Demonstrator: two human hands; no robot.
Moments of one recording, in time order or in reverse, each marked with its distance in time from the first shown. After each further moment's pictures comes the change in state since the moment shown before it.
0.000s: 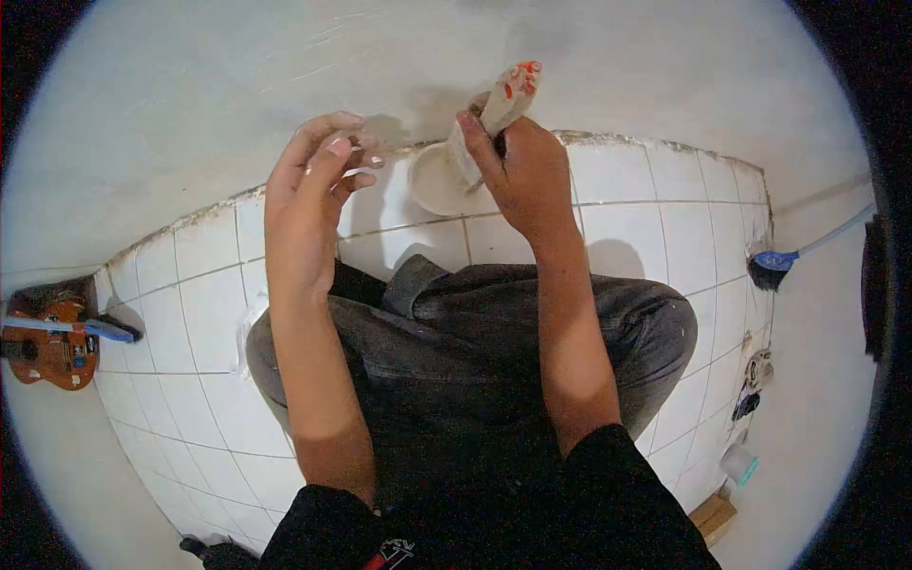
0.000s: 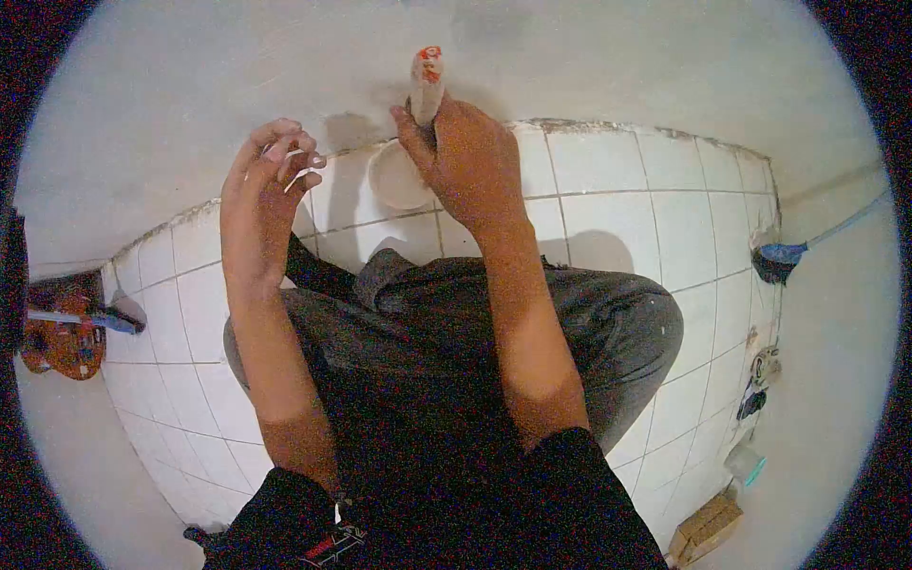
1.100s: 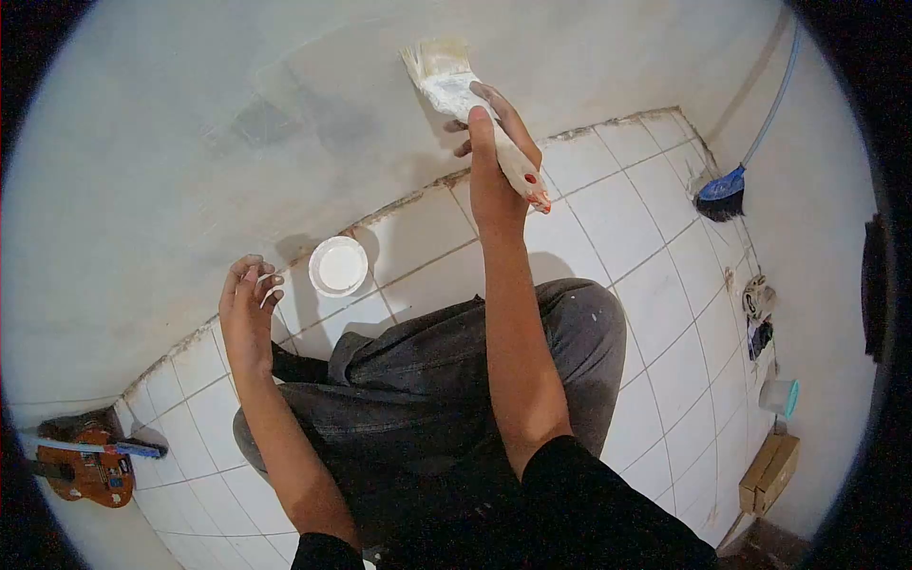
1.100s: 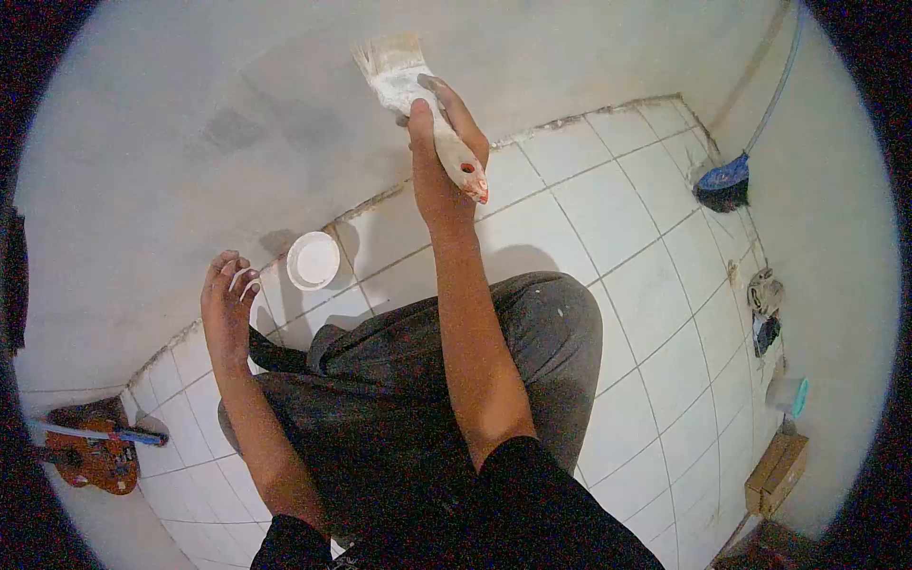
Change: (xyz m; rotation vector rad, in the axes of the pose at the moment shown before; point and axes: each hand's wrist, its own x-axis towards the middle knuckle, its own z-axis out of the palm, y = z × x) left_hand 0.009 -0.025 0.000 0.094 0.031 -0.098; right_hand 0.010 0.060 -0.102 0.759 0.697 0.254
